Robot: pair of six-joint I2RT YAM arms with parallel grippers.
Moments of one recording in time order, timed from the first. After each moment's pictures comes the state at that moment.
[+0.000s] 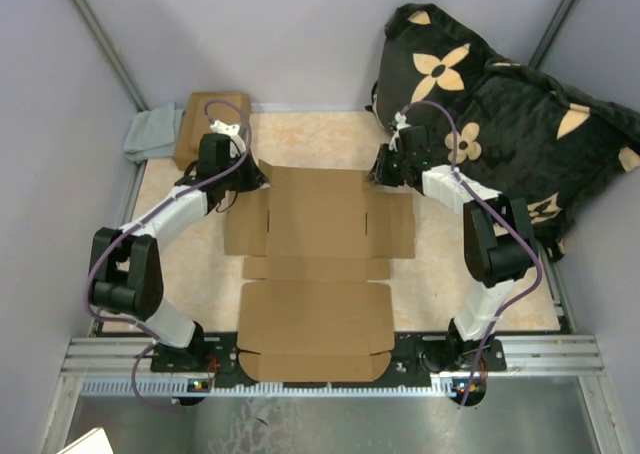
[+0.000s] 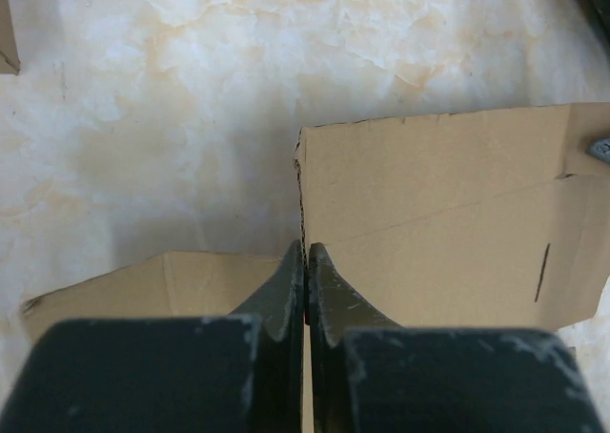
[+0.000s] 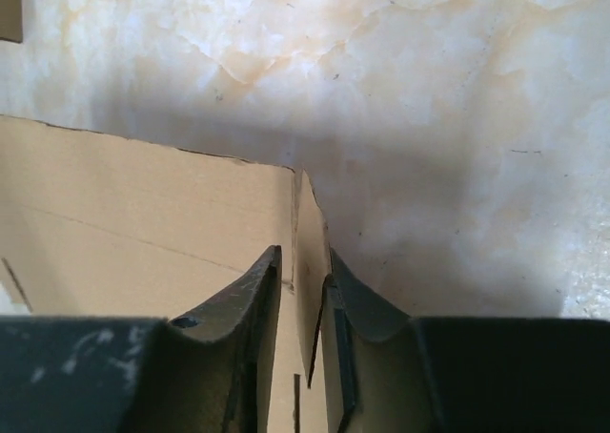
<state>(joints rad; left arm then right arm) -0.25 1.57 1.05 -0.07 0.20 -0.37 0.27 1.80 1.22 -0.14 -0.27 0.42</state>
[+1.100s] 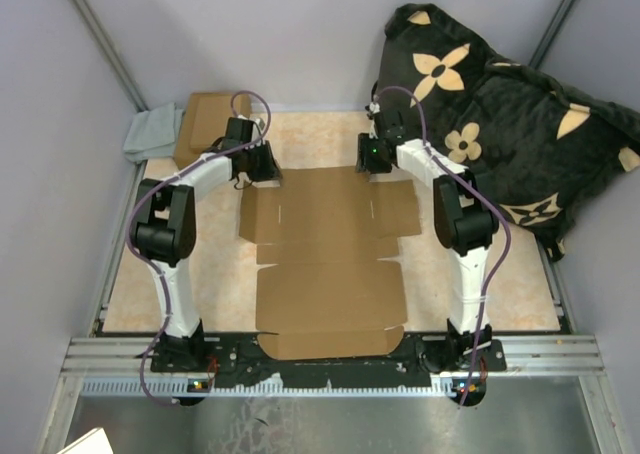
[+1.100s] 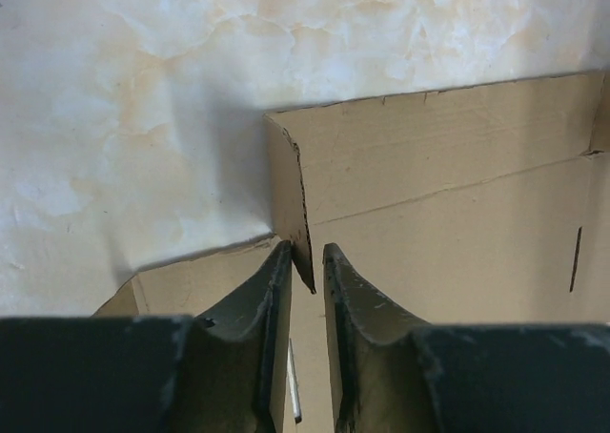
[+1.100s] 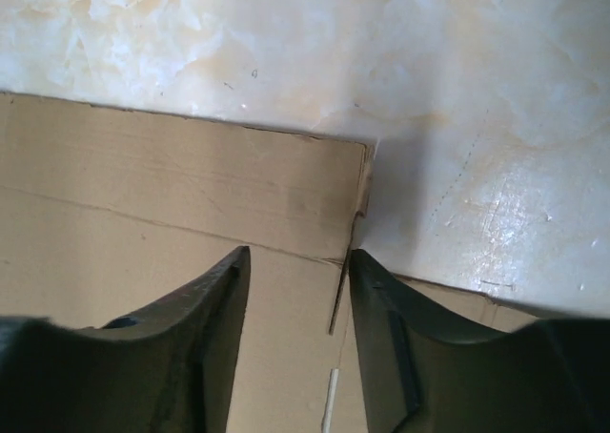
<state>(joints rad) -0.25 2.03 1.46 -0.26 0.22 -0.39 0.33 2.14 1.67 -0.41 -0.12 0.30</state>
